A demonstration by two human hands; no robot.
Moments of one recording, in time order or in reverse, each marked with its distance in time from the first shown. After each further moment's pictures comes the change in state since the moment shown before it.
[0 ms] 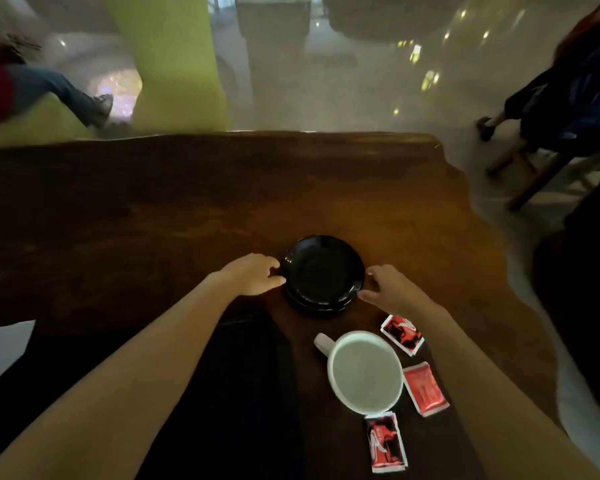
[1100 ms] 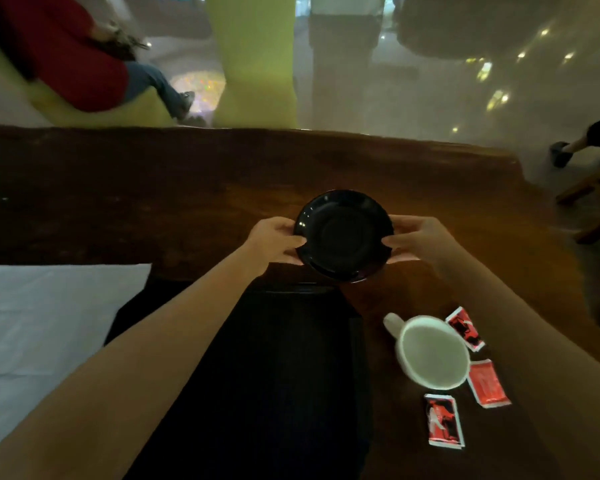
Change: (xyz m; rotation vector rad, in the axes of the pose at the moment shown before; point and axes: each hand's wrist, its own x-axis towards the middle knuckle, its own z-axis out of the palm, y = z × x) left_hand -0.123 -0.043 -0.031 -1.195 0.363 -0.219; right_hand -0.037 -0.133 -0.044 0.816 -0.062 -0.045
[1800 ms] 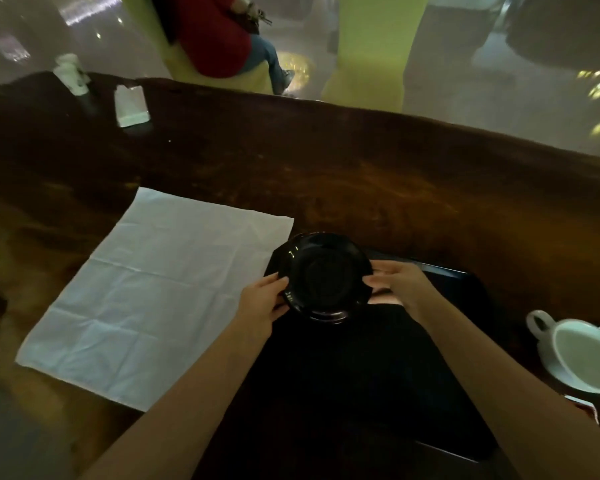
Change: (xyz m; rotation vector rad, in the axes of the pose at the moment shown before) left_hand -0.151 -0.178 -0.178 -0.678 0.424 -0.232; right_hand -0.059 0.008 0.271 0.064 -0.235 0.187
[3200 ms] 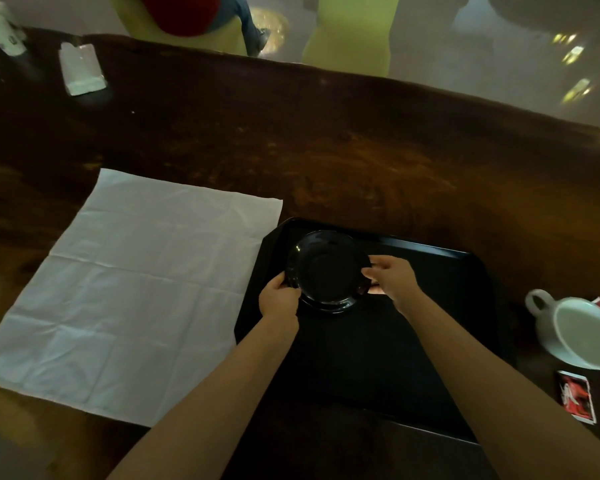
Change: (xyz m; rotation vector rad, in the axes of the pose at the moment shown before) left_hand 0.058 -0.050 0.032 0.120 0.155 -0.032; right_hand 0.048 0.040 0.011 -0.137 0.258 0.033
